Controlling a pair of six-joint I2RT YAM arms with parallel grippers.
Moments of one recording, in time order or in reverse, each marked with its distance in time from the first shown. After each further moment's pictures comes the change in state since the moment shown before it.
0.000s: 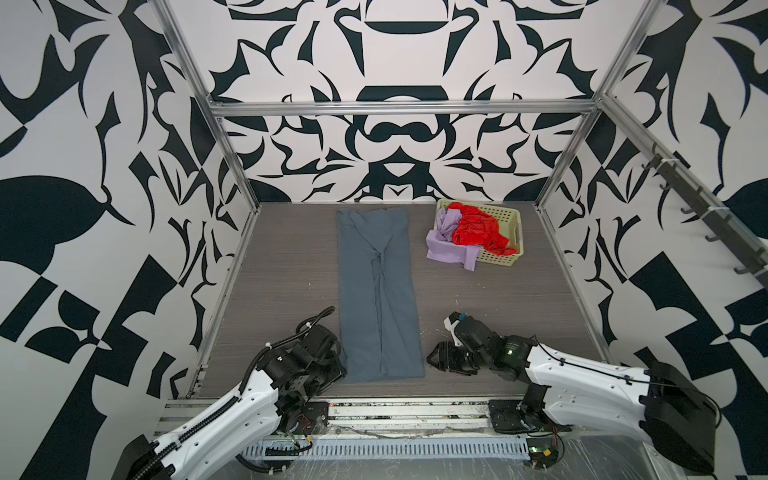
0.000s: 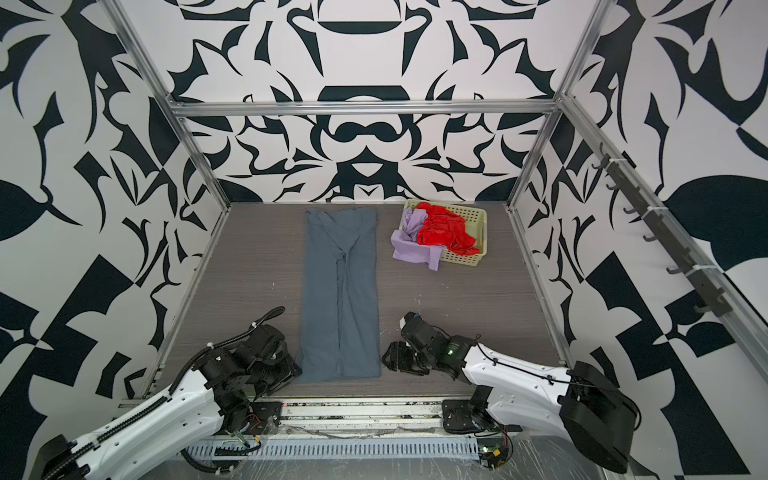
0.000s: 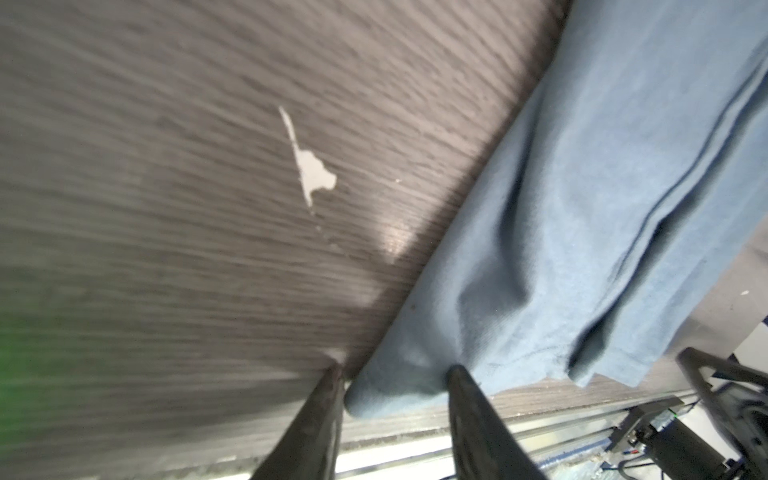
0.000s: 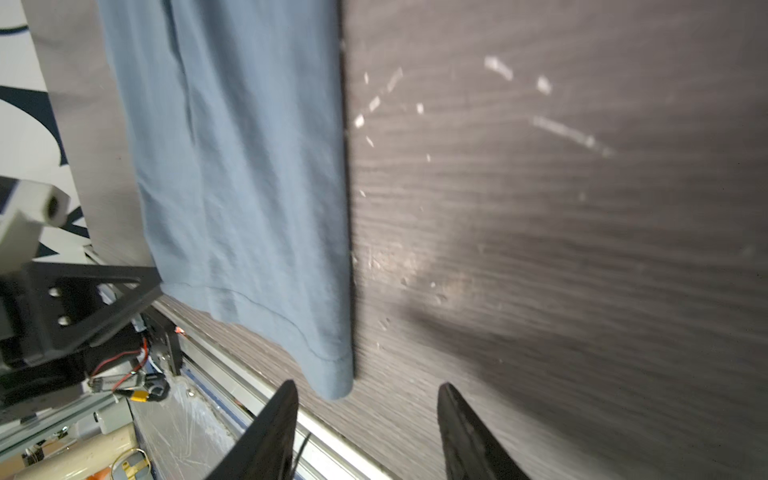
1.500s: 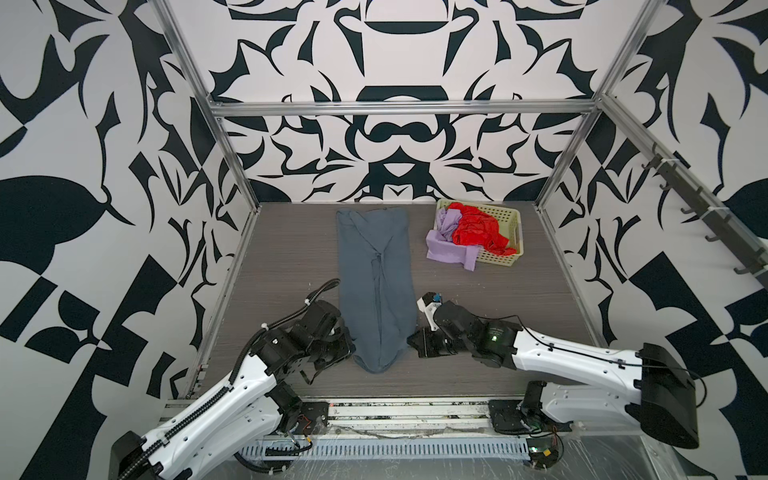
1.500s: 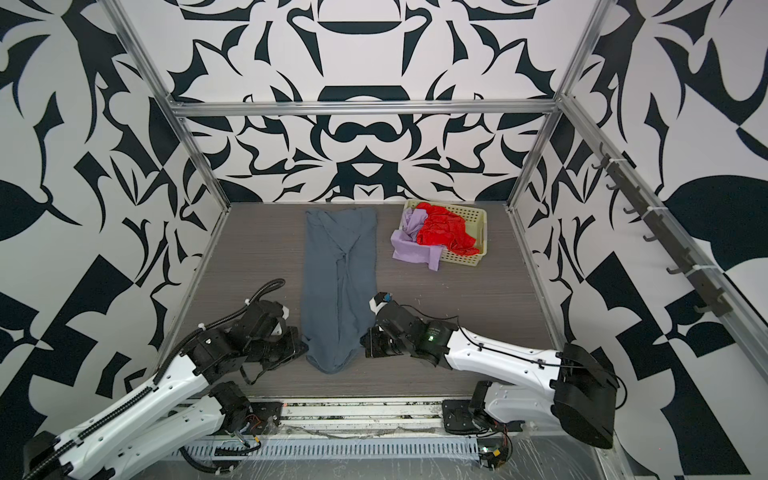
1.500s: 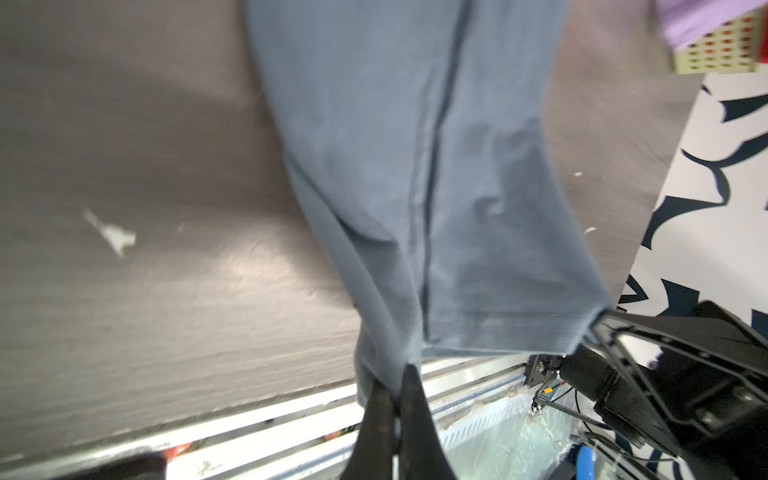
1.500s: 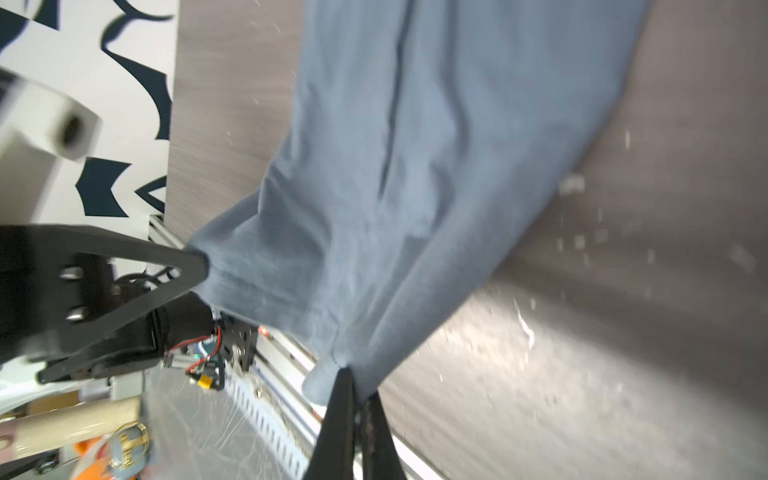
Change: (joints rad) left arm 0.001 0.139 0.355 0.007 -0.010 0.167; right arm 0.084 0.172 0.356 -0.021 0.108 -0.172
